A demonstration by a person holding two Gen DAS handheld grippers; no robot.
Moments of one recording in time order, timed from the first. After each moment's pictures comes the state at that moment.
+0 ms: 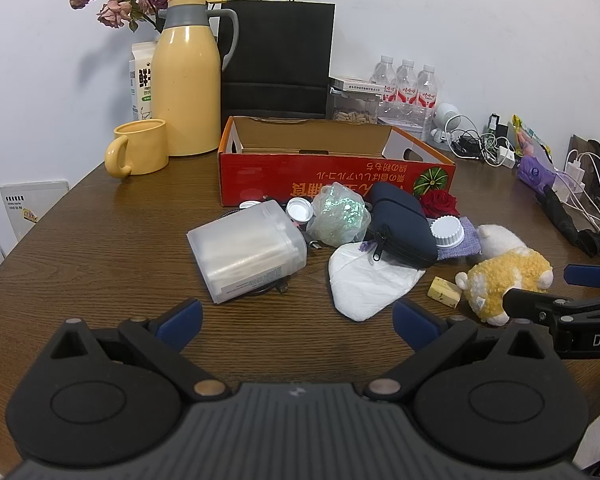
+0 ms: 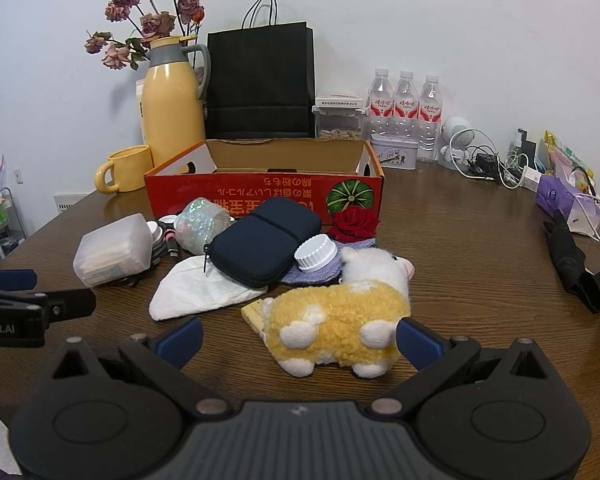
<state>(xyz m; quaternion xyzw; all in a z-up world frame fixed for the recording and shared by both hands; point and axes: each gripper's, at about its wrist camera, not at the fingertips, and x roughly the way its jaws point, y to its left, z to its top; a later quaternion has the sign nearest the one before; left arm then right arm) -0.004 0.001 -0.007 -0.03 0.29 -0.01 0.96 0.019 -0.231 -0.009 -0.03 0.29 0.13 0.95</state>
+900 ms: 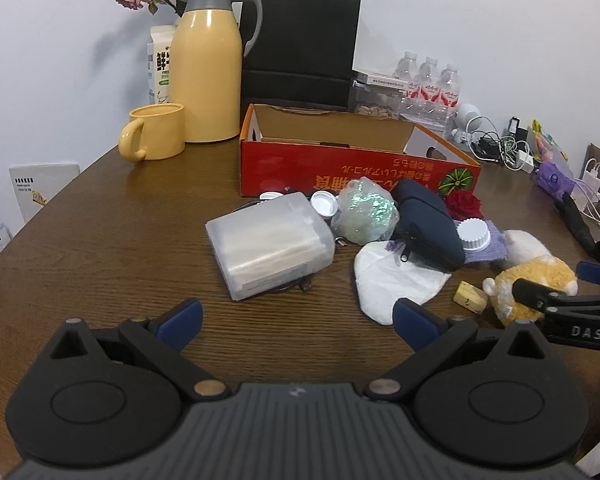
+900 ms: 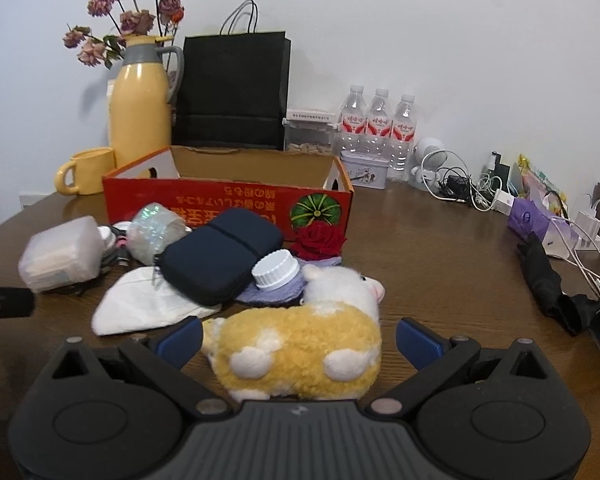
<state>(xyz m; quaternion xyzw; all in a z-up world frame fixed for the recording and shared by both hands) 0.008 0.016 -0.015 -0.05 0.30 0.01 0.95 0.044 -0.229 -0.026 -0.06 0.26 0.08 0.96</state>
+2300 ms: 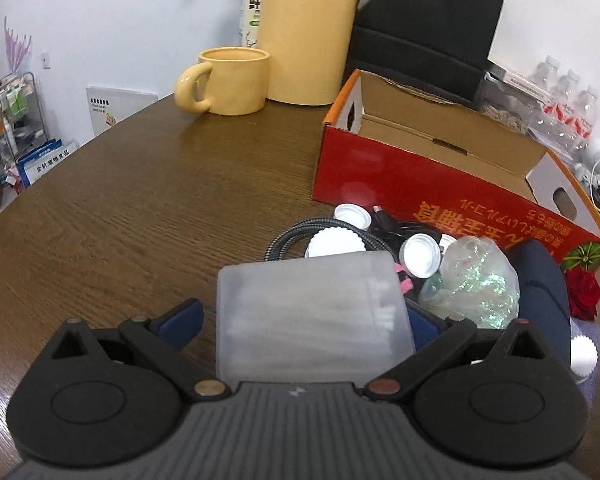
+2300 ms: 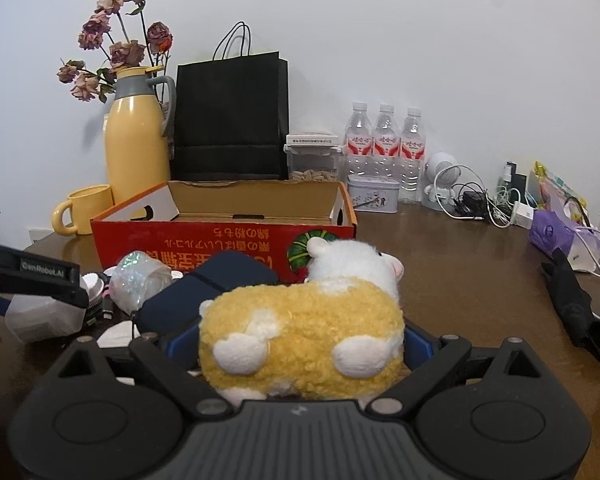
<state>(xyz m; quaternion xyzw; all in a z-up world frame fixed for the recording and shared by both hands) 0.119 0.031 -0.030 -0.14 0.36 0.17 0.90 0.087 -0.244 -0.022 -0.03 0.22 0.11 0.97</state>
